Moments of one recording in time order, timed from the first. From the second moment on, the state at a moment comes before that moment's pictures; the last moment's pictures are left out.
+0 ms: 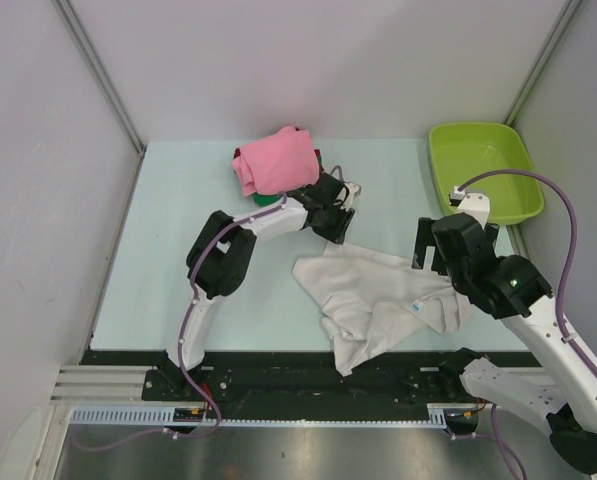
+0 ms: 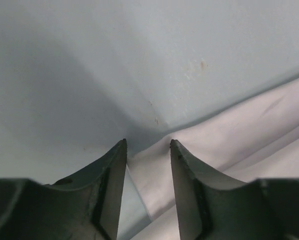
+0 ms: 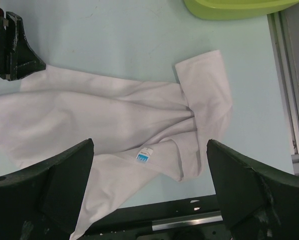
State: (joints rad) left arm -0.69 2.25 1.73 -0.44 0.16 -0.10; right arm 0.61 0.87 1.16 -1.05 0.59 0.47
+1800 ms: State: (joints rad) left arm -0.37 1.73 1.17 -0.51 -0.02 -0.44; right arm 0.54 1.83 1.32 -0.53 0.47 0.31
